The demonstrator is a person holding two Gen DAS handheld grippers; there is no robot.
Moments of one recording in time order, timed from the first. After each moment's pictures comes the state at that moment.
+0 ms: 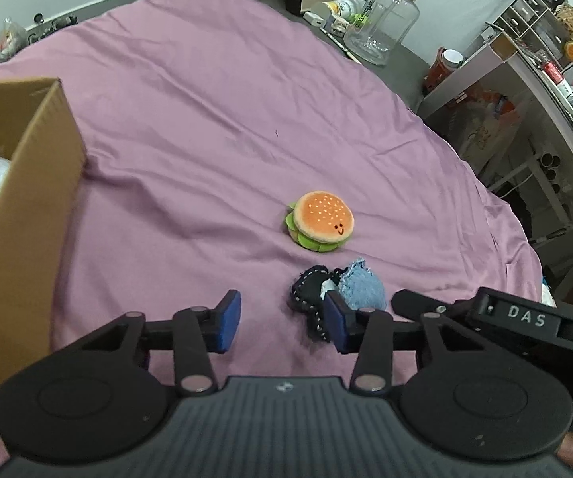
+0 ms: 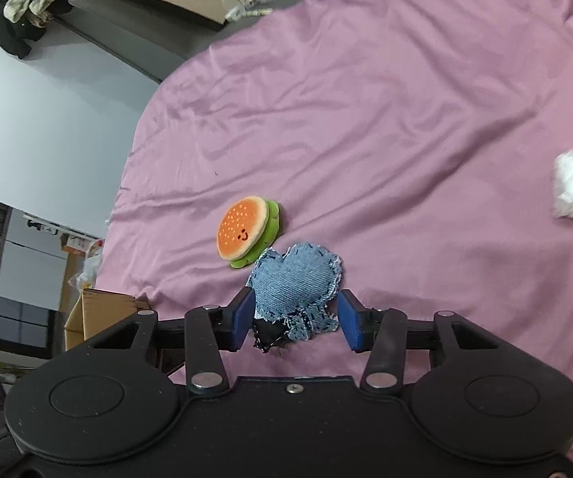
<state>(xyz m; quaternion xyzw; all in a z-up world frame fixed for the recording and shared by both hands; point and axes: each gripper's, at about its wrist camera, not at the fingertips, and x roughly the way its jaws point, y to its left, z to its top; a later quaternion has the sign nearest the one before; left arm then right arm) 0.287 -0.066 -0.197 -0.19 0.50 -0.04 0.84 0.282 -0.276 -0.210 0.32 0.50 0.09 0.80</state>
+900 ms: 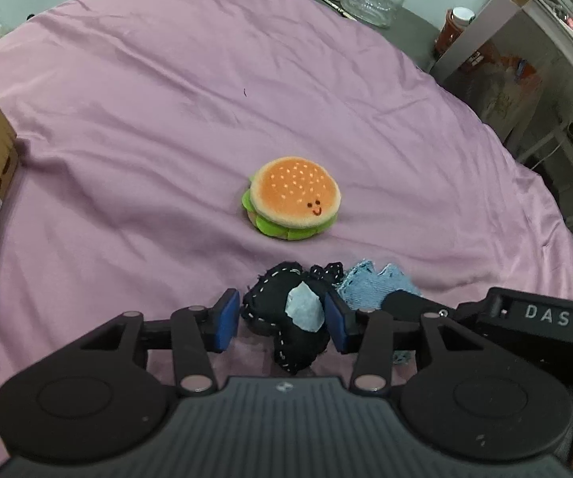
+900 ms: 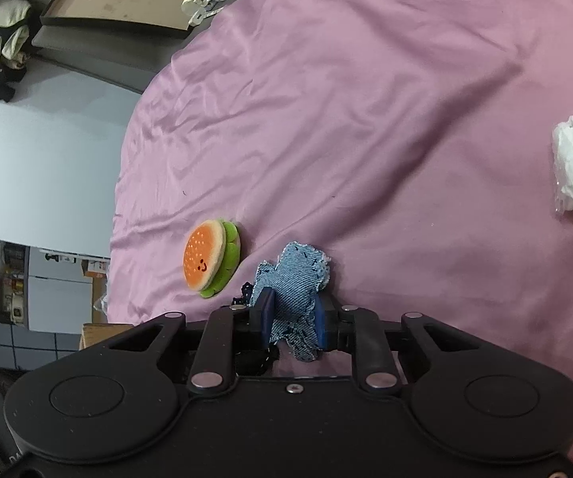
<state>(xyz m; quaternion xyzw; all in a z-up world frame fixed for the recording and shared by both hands) 0.317 -0.121 -0.238 -0.15 0.52 -0.02 0.84 0.295 -0.314 -0.246 0.38 0.50 0.09 0.77</state>
